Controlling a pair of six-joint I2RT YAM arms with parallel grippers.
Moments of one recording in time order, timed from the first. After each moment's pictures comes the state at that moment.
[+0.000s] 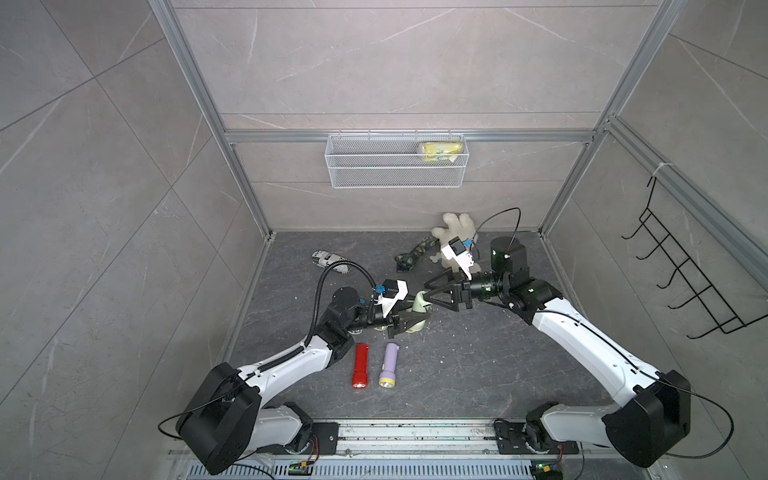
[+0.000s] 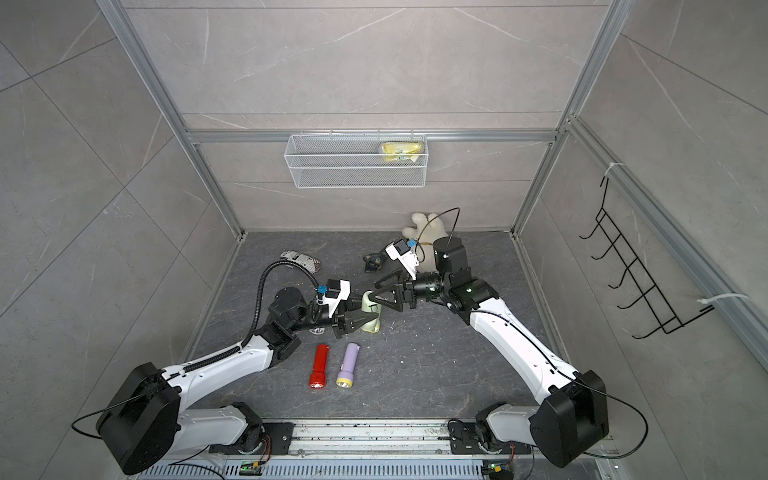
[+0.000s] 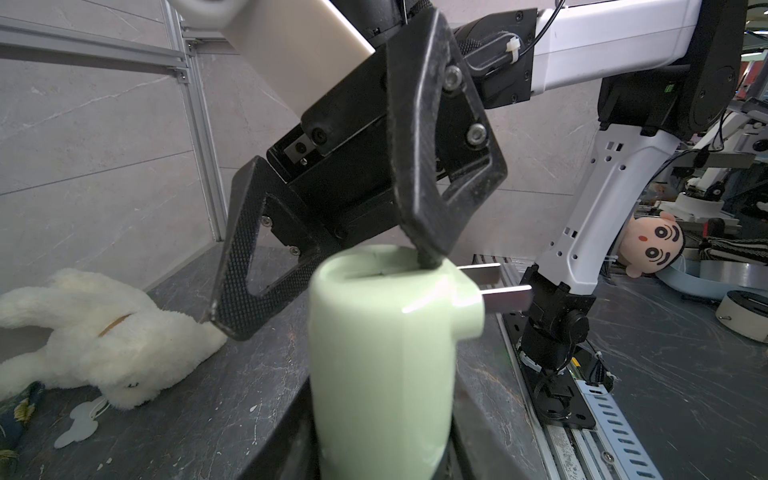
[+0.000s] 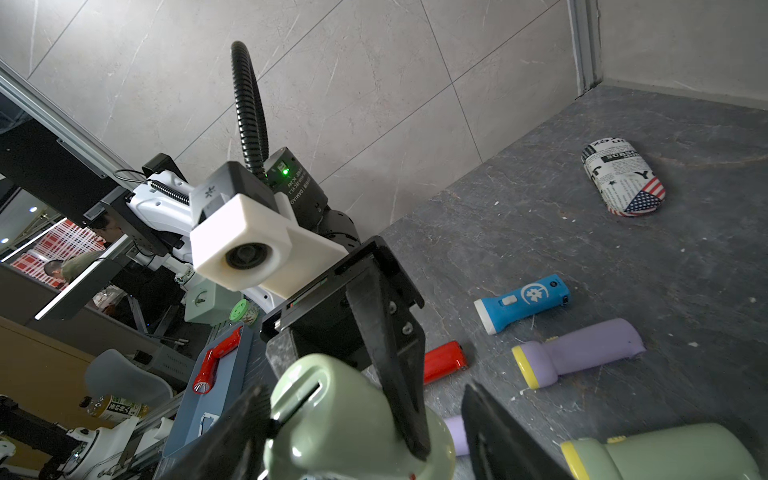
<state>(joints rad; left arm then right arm) -0.67 1.27 0.65 0.69 0.82 -0.04 0.44 1.32 1.14 -0.23 -1.08 0.18</state>
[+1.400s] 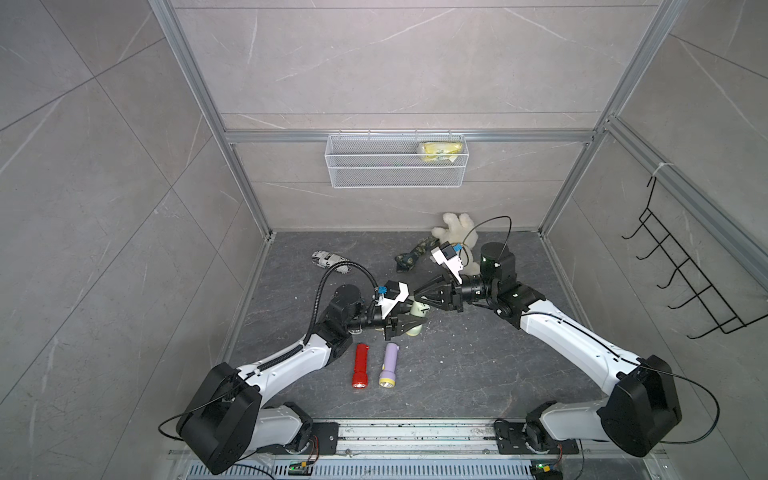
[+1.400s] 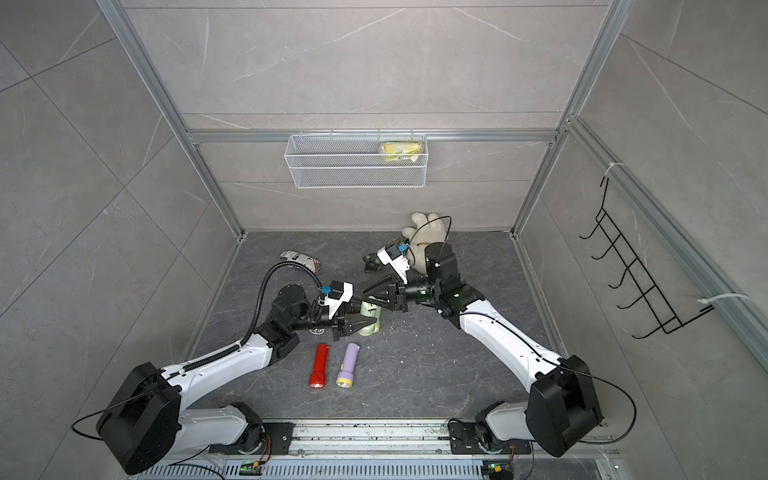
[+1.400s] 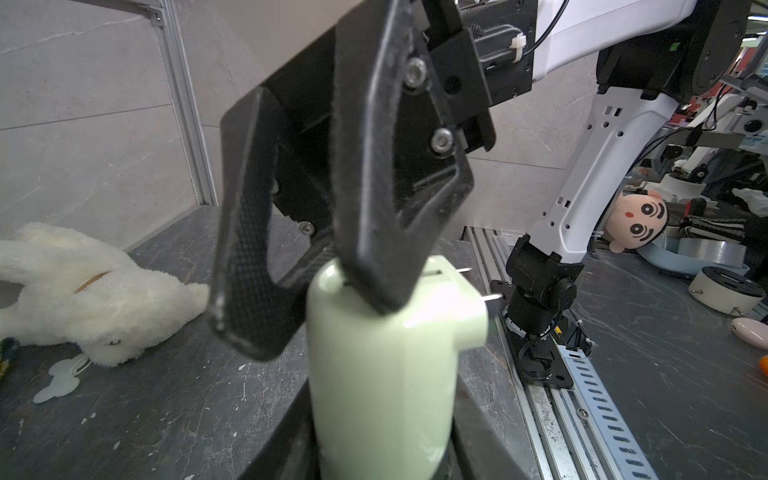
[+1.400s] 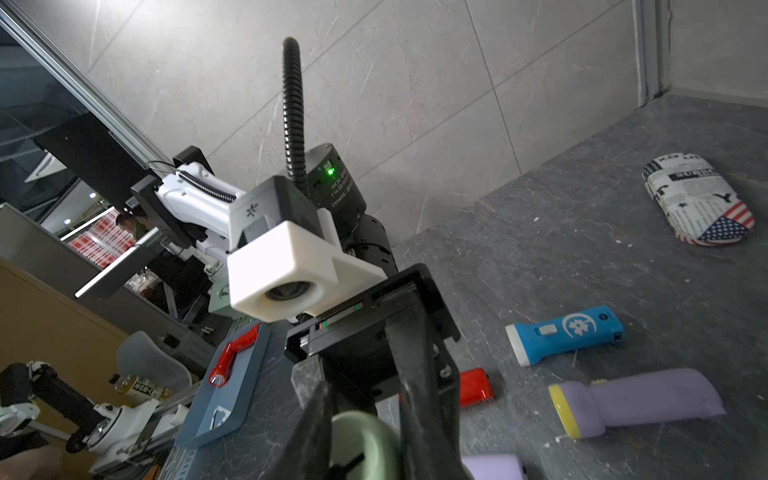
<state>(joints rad) -0.66 1.27 0.66 0.56 0.87 -0.01 0.49 1.38 1.05 0.04 -1.14 0.28</state>
